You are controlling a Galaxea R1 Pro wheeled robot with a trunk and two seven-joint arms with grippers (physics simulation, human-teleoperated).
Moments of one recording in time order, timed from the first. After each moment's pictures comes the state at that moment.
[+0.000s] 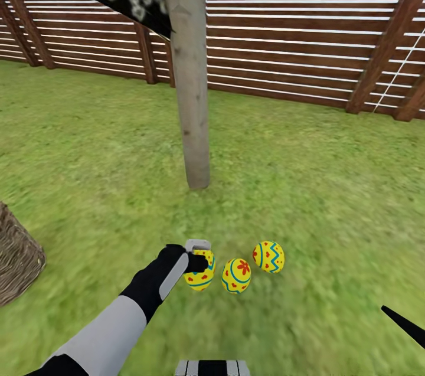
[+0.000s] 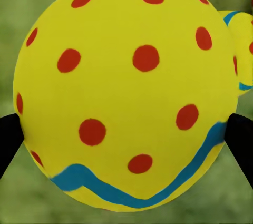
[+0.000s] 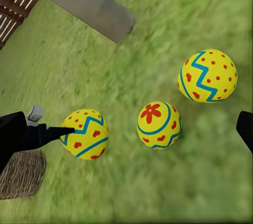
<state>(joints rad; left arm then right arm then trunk) -0.74 -0.15 -0.41 -0.75 0.46 0.75 0.24 0.03 -0.14 -0.97 -1.58 -0.23 0.87 1.30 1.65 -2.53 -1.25</state>
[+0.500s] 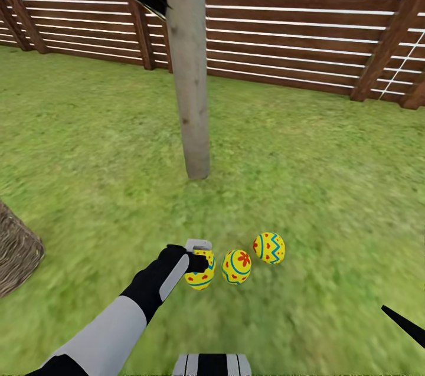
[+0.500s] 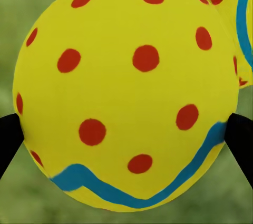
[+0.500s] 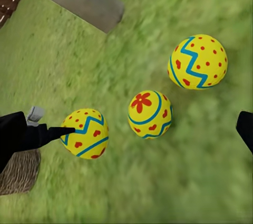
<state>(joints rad) -0.74 -0.14 -0.42 -0.75 0.46 0.74 0.24 0.03 -0.14 -0.97 -1.58 -0.23 0.87 1.30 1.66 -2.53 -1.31</state>
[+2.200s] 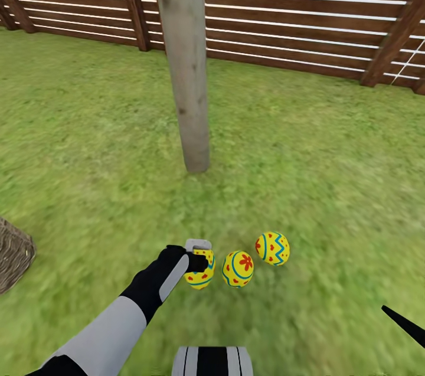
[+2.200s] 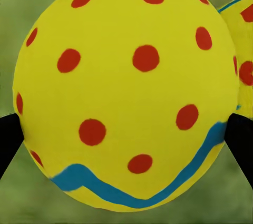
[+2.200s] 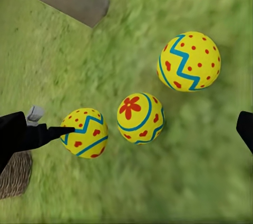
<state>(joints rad) -0.74 -0.14 -0.42 -0.75 0.46 0.73 0.25 0.03 -0.14 -0.97 -1.58 -0.23 0.87 1.30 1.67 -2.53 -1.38</state>
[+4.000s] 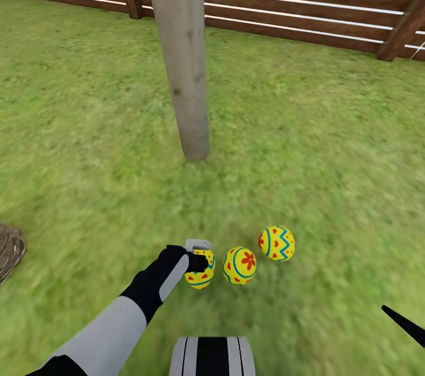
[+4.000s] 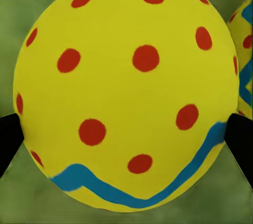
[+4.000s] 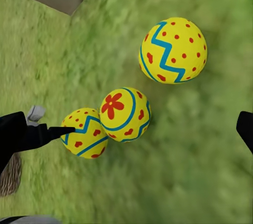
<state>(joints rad) -0.74 -0.14 -0.42 -0.75 0.46 0.73 0.24 0.03 -0.14 -0.97 -1.58 -0.23 0.87 1.30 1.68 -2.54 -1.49</state>
